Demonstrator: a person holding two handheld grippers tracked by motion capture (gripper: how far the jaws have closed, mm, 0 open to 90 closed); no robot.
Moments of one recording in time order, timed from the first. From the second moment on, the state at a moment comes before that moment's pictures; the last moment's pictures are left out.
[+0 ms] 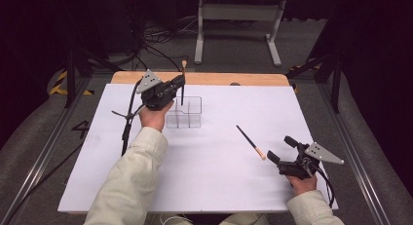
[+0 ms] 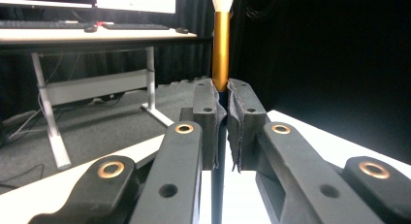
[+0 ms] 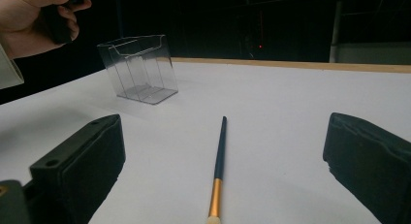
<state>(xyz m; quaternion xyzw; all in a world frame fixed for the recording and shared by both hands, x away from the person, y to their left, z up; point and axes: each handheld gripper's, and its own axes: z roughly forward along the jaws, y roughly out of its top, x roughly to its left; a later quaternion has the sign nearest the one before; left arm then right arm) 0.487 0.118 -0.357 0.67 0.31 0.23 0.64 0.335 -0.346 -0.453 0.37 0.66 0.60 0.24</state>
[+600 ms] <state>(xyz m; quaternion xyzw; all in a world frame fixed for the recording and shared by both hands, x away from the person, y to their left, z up) 0.493 0.117 -0.379 0.68 0.32 0.22 0.62 0.335 -0.346 -0.453 0.38 0.66 0.60 0.24</state>
